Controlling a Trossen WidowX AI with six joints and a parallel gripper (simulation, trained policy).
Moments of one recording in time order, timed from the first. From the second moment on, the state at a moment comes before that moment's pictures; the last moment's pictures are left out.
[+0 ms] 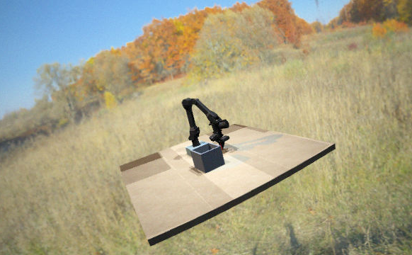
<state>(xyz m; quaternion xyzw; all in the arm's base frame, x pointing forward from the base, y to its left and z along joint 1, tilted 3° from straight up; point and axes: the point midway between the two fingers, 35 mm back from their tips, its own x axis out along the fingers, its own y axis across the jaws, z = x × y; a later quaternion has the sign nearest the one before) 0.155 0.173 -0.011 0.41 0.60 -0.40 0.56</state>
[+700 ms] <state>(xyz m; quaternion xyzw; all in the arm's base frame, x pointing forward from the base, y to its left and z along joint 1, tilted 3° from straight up) 0.195 0.203 0.057 0.48 0.58 -0.33 0.56</state>
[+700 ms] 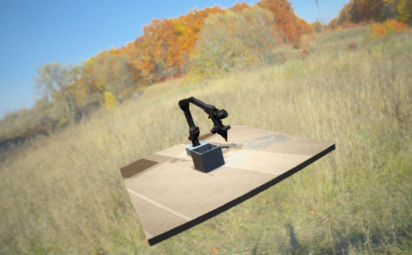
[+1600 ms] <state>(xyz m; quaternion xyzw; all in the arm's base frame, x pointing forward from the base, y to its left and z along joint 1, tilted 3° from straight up) 0.270 0.149 0.145 0.52 0.50 -0.30 0.63</state>
